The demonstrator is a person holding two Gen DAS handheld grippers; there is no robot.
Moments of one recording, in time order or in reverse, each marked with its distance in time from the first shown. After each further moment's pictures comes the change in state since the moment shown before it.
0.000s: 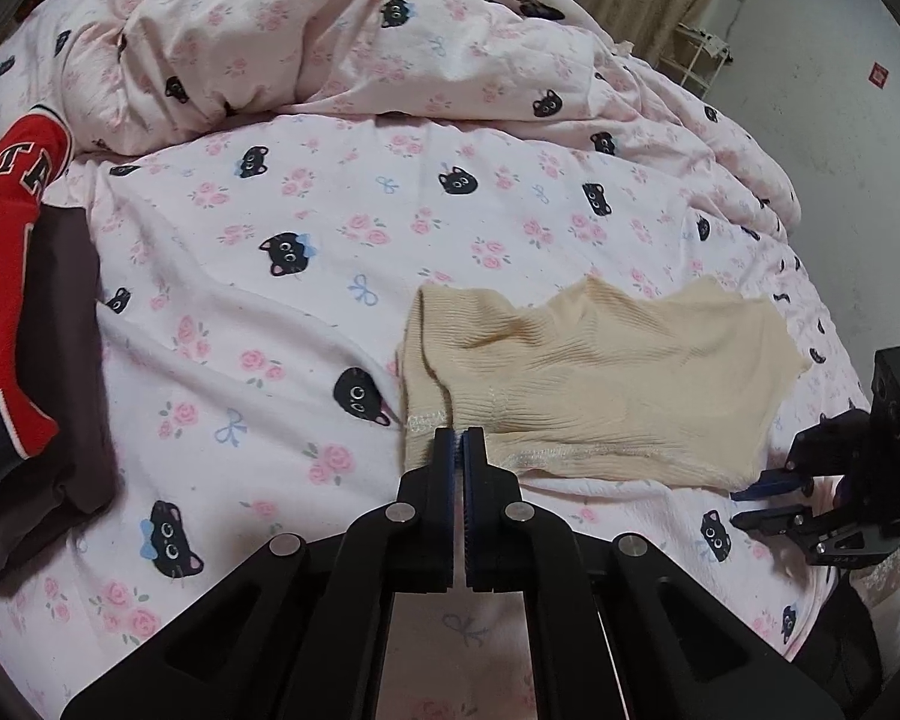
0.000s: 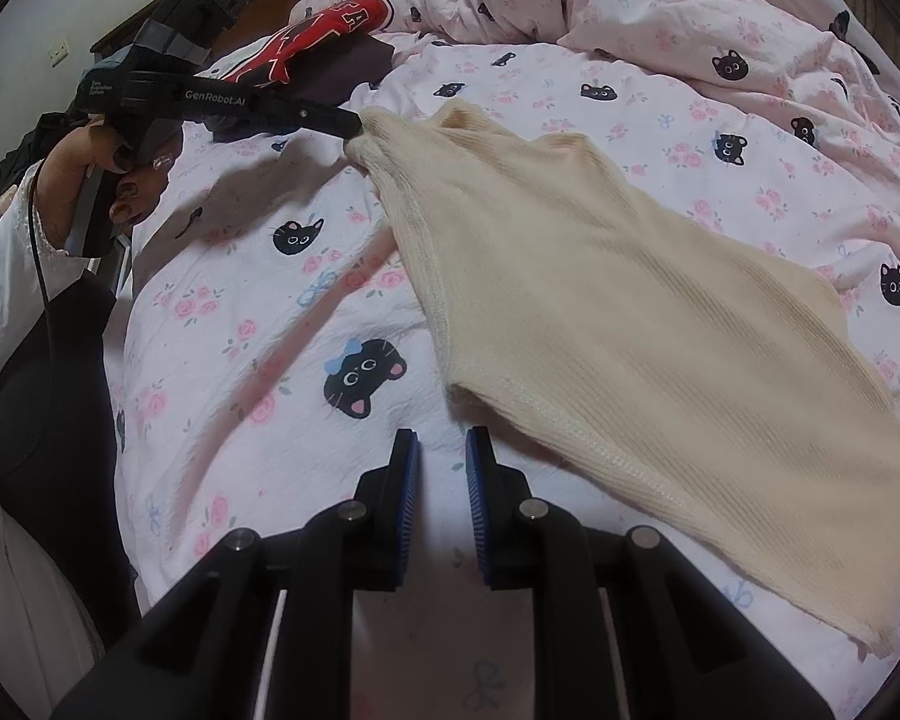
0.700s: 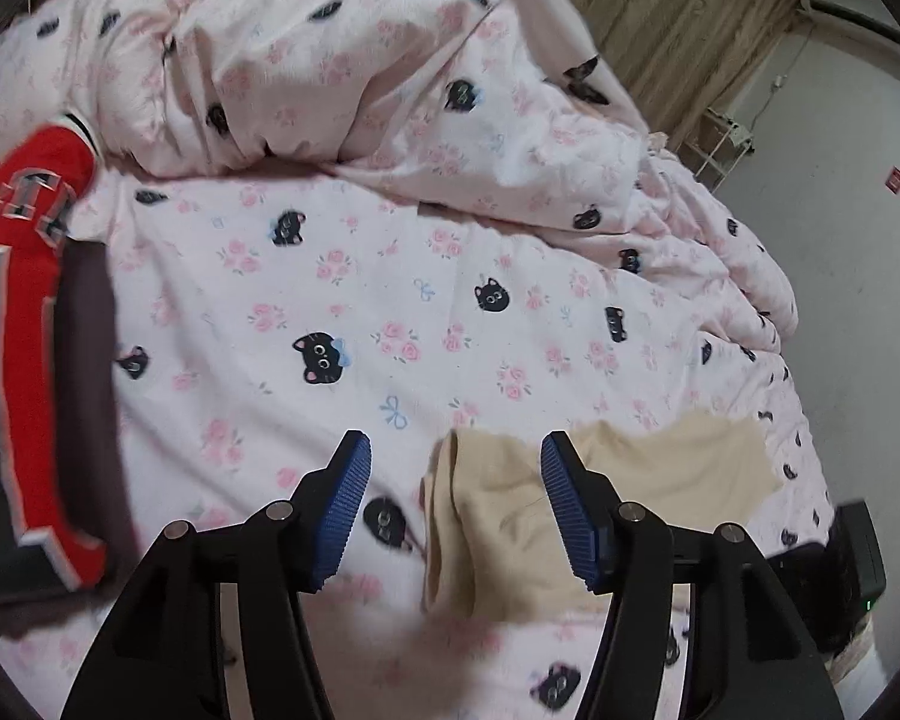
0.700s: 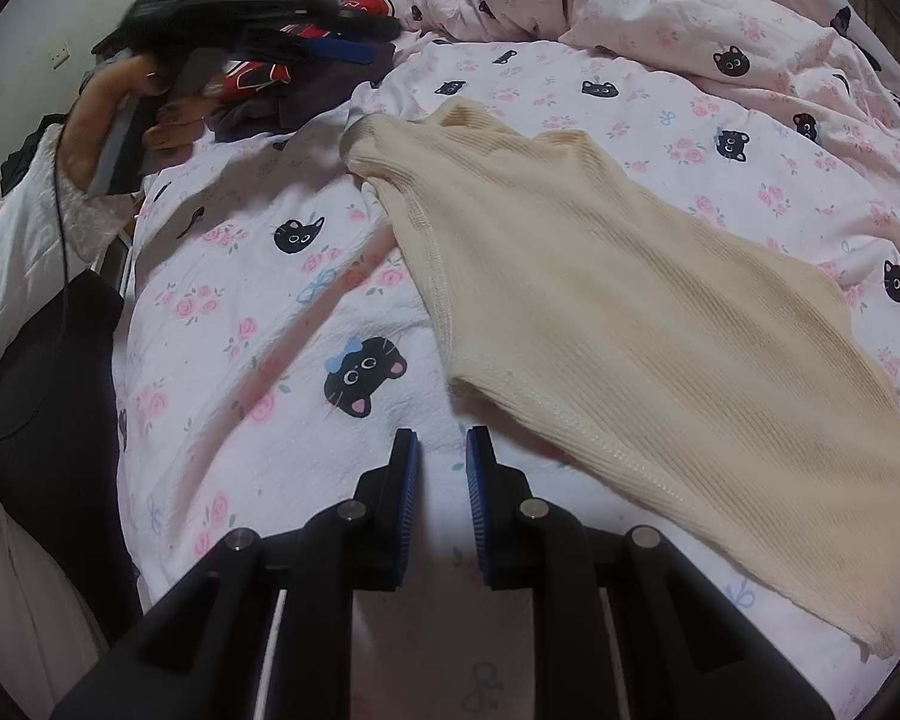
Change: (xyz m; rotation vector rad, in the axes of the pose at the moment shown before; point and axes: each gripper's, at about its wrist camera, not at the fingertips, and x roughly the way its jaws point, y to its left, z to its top) left arm 0.016 0.035 0.055 -0.196 -0.071 -0.075; right arm 0.001 -0.002 -0.003 0.006 0.002 0.014
